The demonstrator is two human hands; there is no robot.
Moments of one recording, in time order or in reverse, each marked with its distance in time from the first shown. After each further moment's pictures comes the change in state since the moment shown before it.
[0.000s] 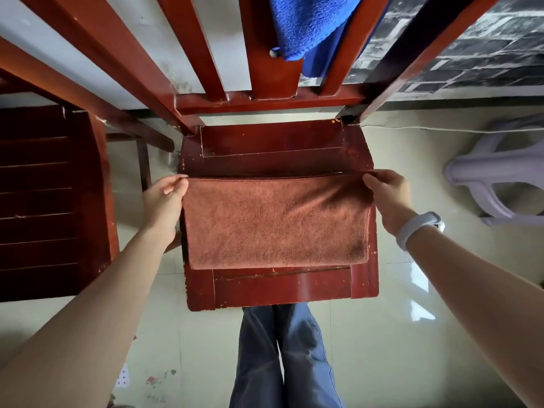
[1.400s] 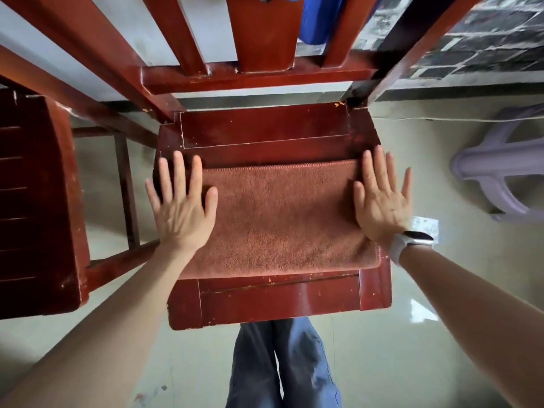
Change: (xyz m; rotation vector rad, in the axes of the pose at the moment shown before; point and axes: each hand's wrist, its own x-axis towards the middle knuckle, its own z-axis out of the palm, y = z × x) left_hand 0.004 -0.057 0.046 1.142 0.000 0.695; right_hand 0.015 0.064 0.018 -1.103 0.045 -0.568
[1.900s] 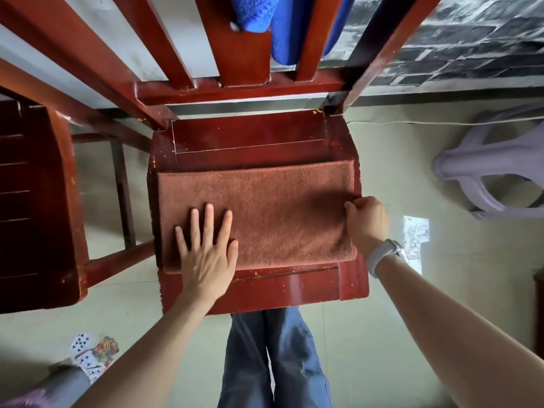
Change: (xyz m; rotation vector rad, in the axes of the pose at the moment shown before) left_hand -0.083 0.040 0.012 0.035 -0.155 0.125; right_hand -0.022 -0.001 -0.012 0.541 -0.060 0.558
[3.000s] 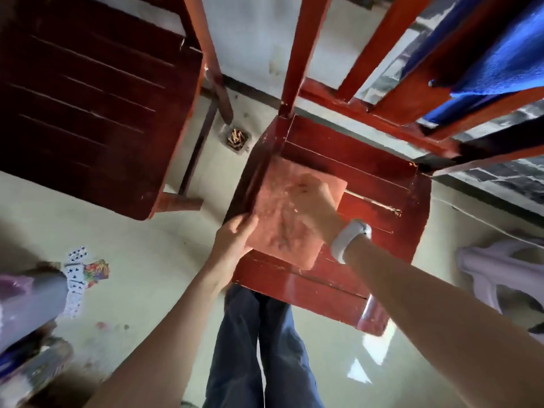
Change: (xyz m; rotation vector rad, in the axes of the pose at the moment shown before) left_hand -0.043 -0.045 -0.038 -1.837 -0.041 -0.845; right_hand -0.121 -0.183 0.072 0.074 -0.611 -0.433
